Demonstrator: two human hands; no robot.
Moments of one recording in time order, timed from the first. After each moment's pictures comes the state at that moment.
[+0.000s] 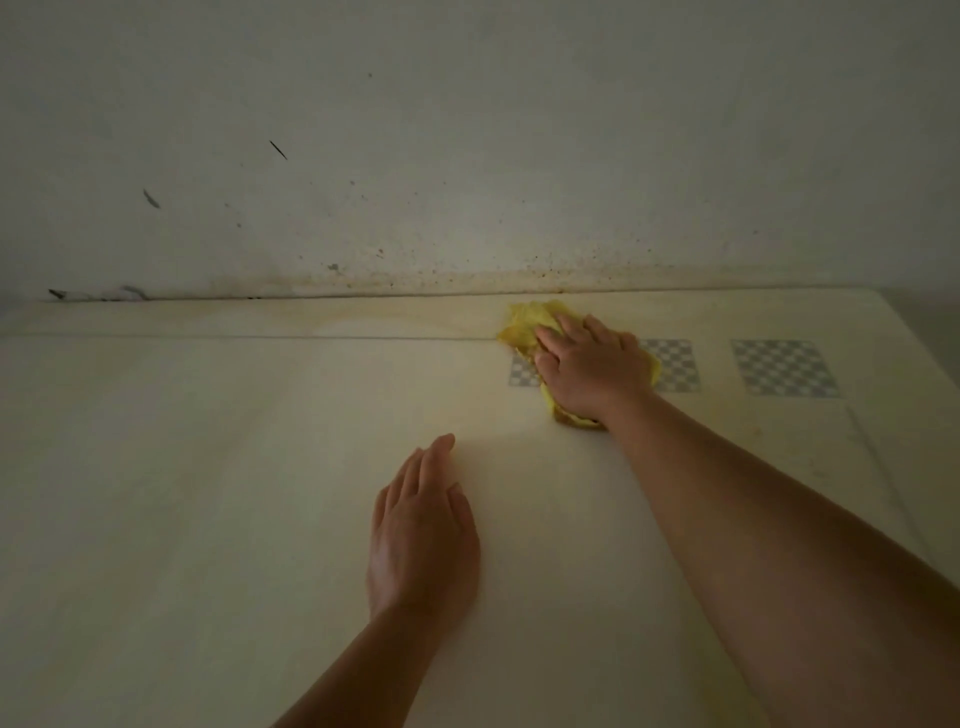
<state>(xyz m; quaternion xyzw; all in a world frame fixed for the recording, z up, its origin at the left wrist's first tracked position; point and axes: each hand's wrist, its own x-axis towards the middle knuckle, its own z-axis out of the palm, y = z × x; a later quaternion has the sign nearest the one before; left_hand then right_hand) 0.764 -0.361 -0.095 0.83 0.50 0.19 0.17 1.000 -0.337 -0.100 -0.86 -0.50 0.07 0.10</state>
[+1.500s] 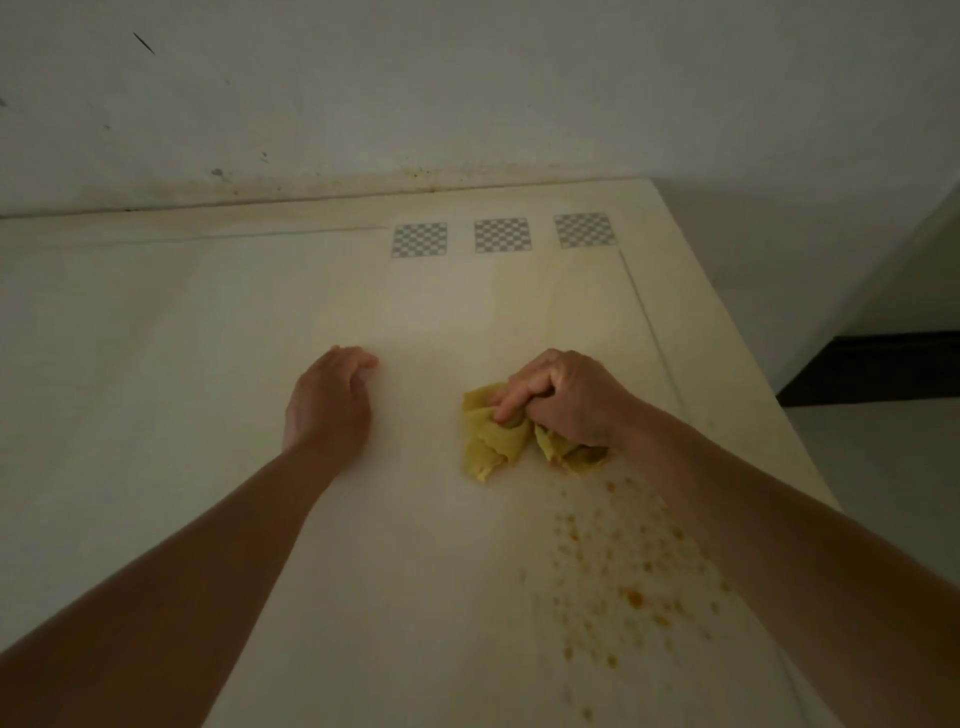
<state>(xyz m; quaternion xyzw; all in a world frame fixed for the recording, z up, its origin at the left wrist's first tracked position) 0.716 -0.413 -0.088 0.88 0.39 0.19 0.20 0.888 -0.598 -0.075 -0.74 -0.49 0.27 0.38</state>
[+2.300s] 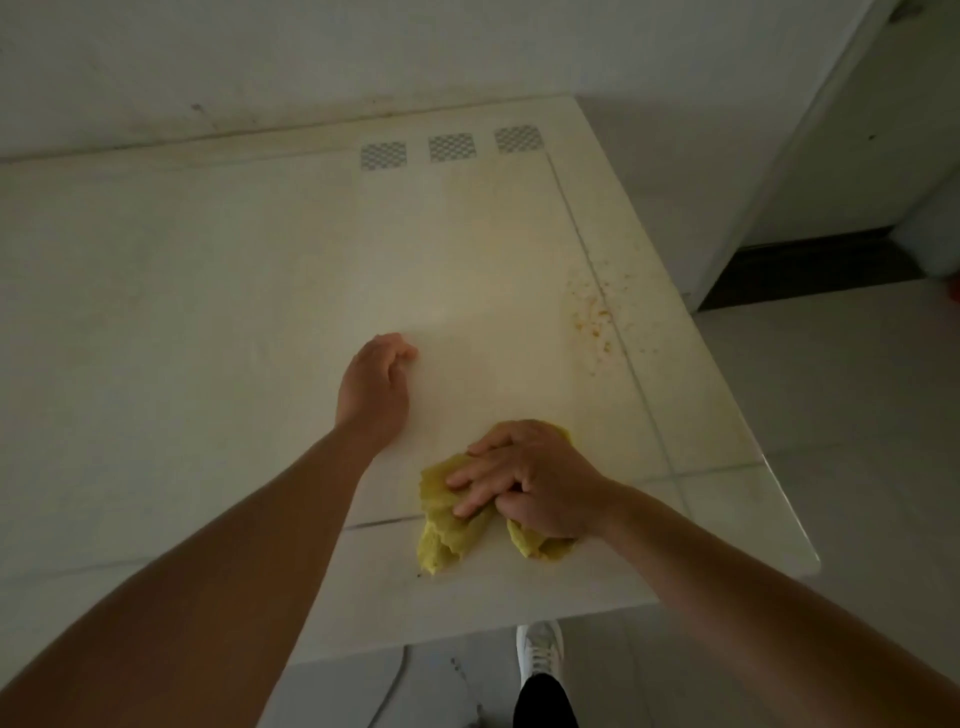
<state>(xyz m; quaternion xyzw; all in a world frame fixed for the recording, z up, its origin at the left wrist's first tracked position) 0.613 -0.572 -0.075 0.88 0.34 0.14 0.30 0.677 -0.772 -0.075 -0.71 -0.58 0.27 0.30</state>
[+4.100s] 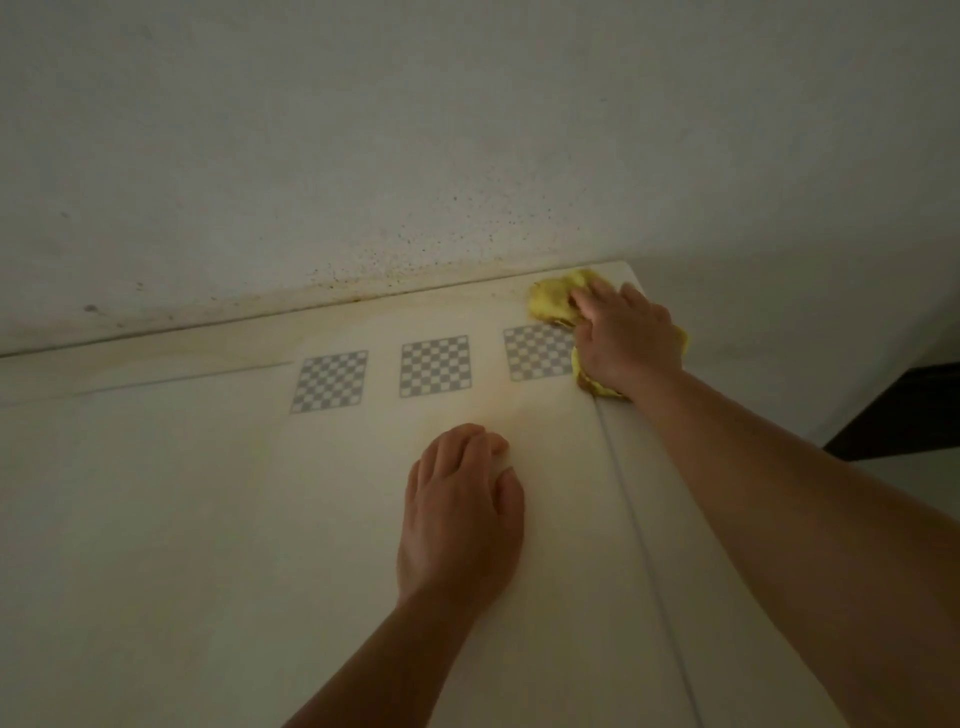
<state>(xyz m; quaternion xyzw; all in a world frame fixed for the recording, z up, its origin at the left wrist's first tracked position) 0.922 -0.472 -0.094 0.92 0.29 0.16 0.19 1.164 -0.510 -0.101 -0.92 -0.36 -0.01 0.14</state>
